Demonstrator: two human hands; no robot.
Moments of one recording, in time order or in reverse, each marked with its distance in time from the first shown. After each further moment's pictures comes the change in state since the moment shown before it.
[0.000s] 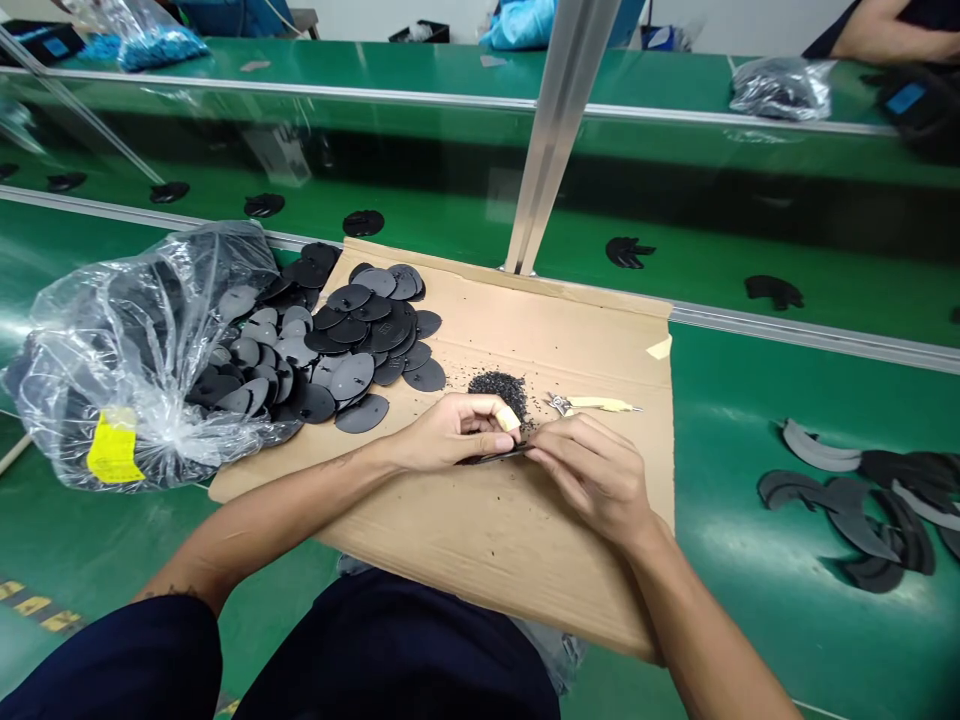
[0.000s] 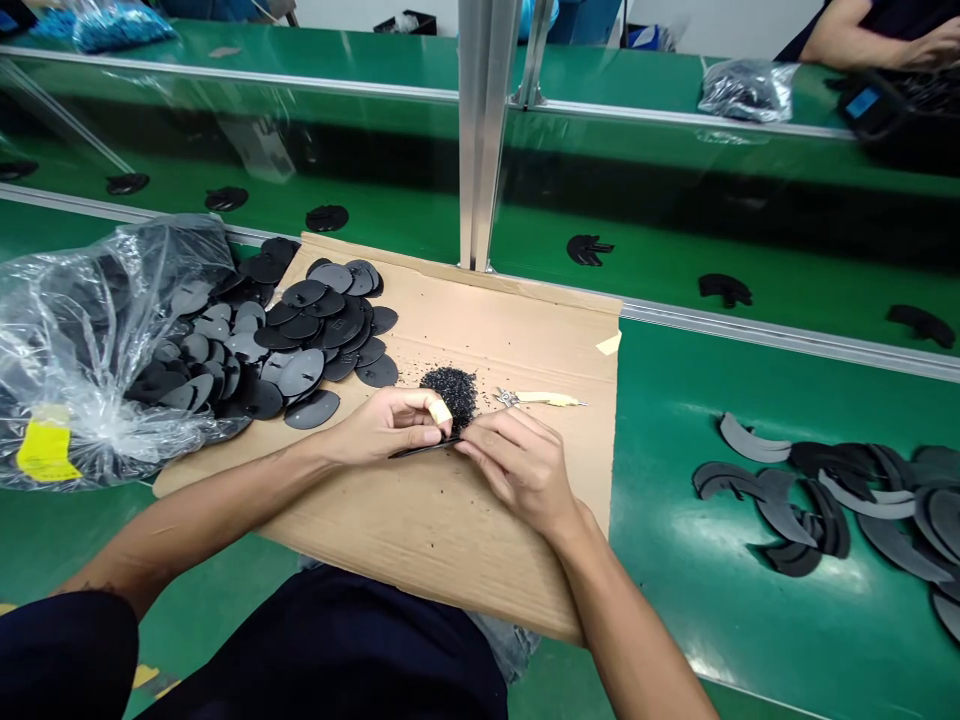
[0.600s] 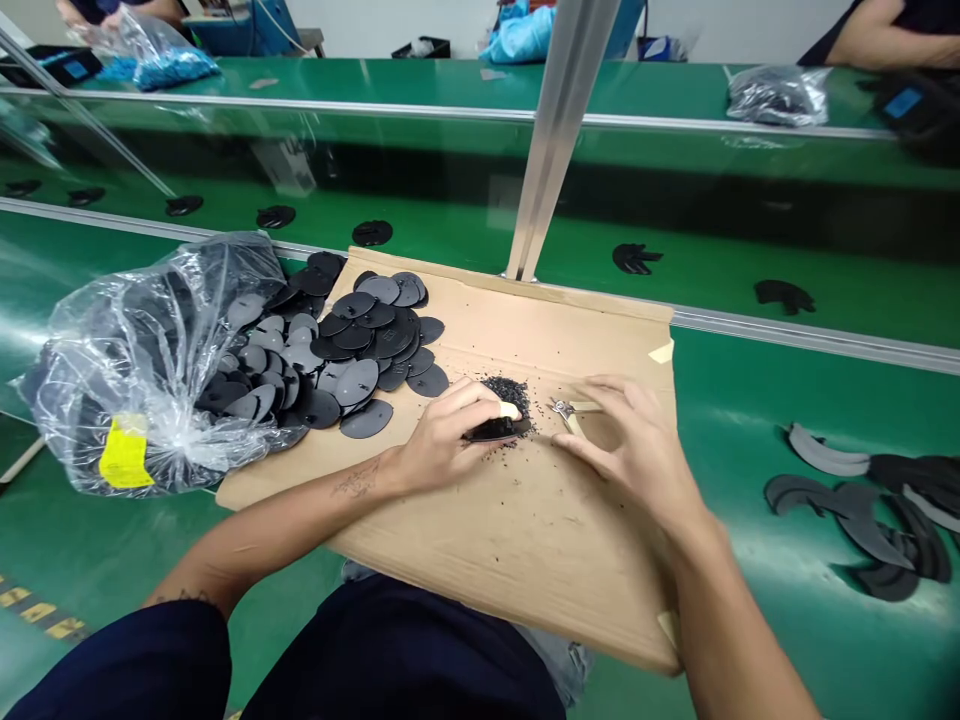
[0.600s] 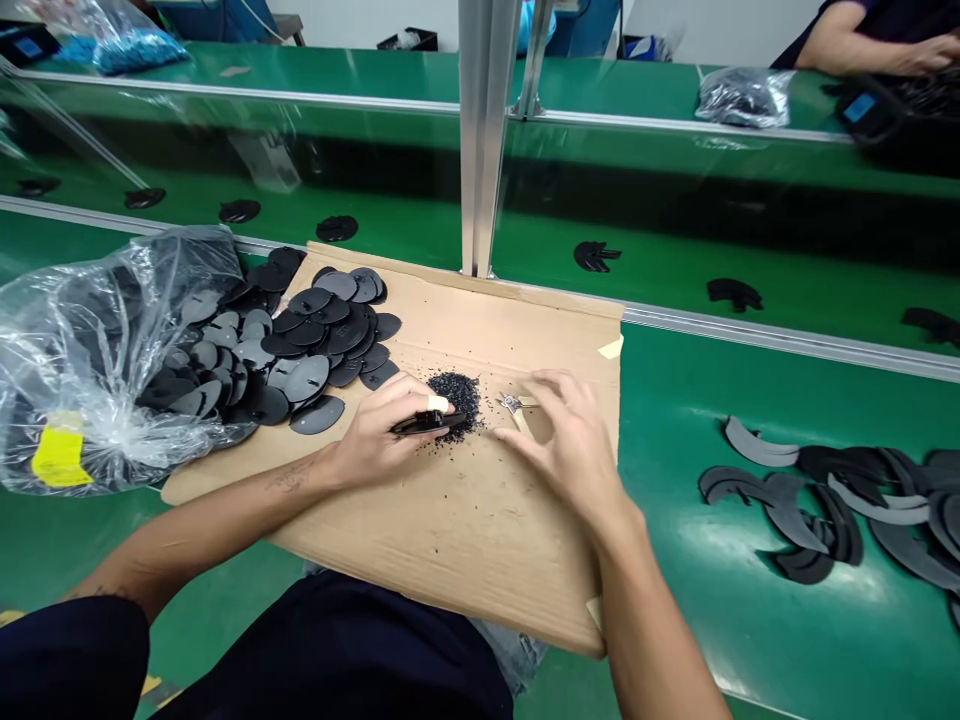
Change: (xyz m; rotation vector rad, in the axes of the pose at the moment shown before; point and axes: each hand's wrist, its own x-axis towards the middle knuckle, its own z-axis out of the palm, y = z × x) left_hand -0.003 -0.006 0.007 0.857 0.386 0.692; right_hand -0.006 0.034 -0.027 -0.272 -0.134 0.302
